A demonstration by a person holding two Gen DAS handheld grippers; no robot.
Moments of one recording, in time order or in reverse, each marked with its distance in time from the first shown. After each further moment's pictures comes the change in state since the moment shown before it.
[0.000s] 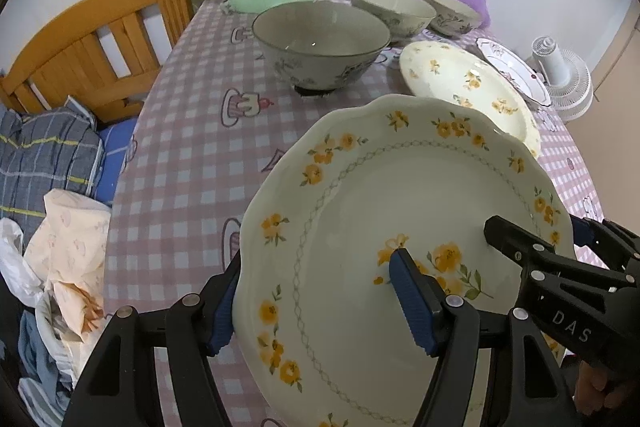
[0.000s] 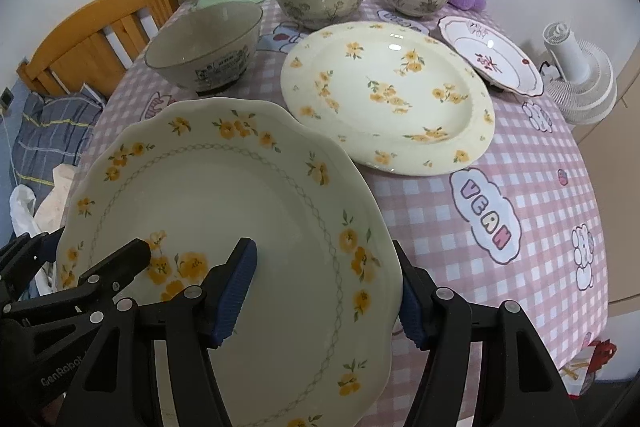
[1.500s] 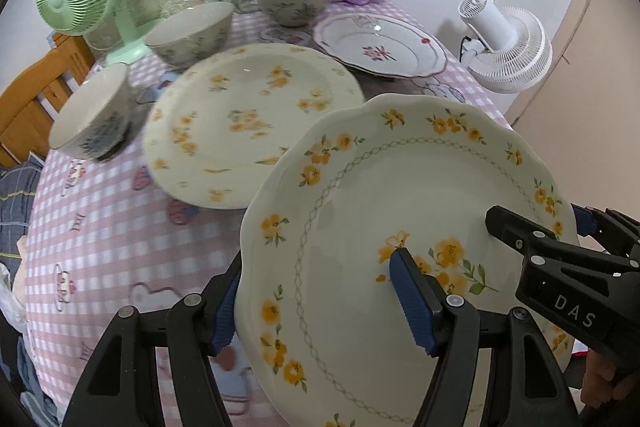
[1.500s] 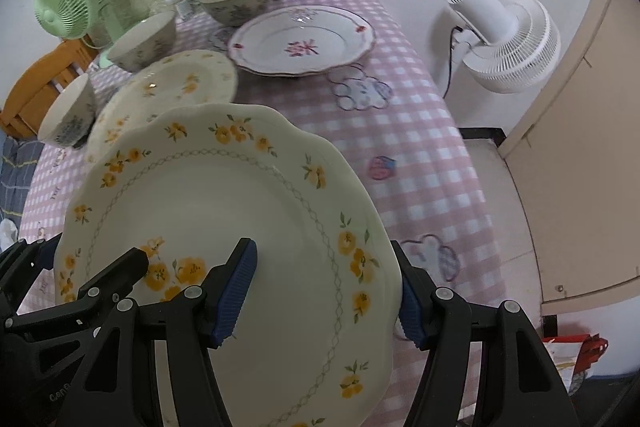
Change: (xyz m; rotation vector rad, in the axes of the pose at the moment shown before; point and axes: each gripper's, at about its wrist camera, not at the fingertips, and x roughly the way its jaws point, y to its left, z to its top) left arm 0.038 -0.240 0.030 0.114 -0.002 -0.014; right arm -0.014 -0.244 -0.008 0.105 -0.012 -0.041
